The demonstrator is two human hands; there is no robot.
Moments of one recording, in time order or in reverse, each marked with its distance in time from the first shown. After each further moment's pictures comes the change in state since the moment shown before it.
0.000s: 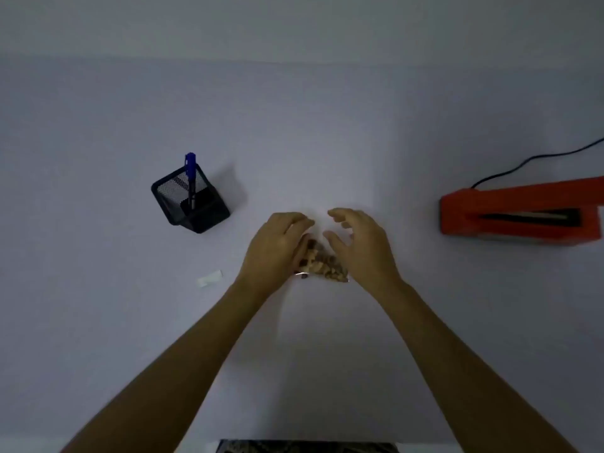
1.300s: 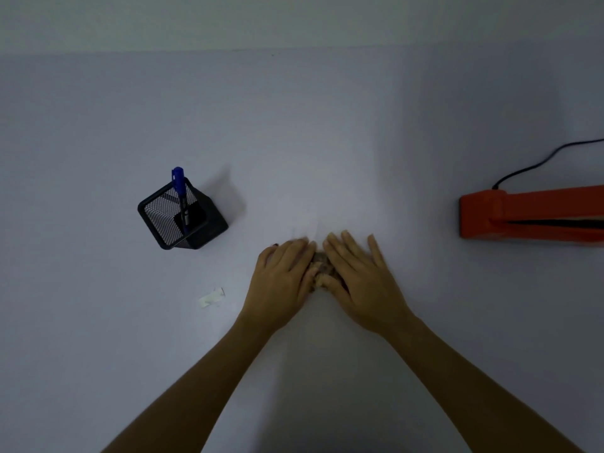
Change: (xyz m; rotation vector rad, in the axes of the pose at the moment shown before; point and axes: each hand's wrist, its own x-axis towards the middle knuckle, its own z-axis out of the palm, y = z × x) left_hand -0.021 -0.011 0.024 0.097 -0.227 -0.087; right_hand -0.018 0.046 0.031 -0.504 -0.212 -0.274
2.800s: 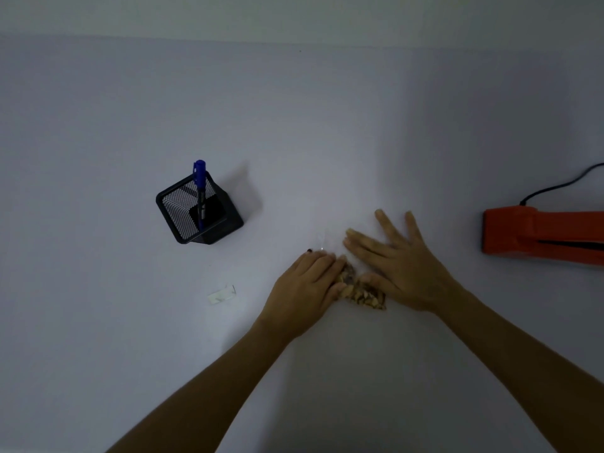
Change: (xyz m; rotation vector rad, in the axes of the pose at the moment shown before) left_hand 0.002 0.010 0.011 -0.092 0.085 0.128; right_hand 0.028 0.063 -0.033 -0.304 -0.263 -0.264
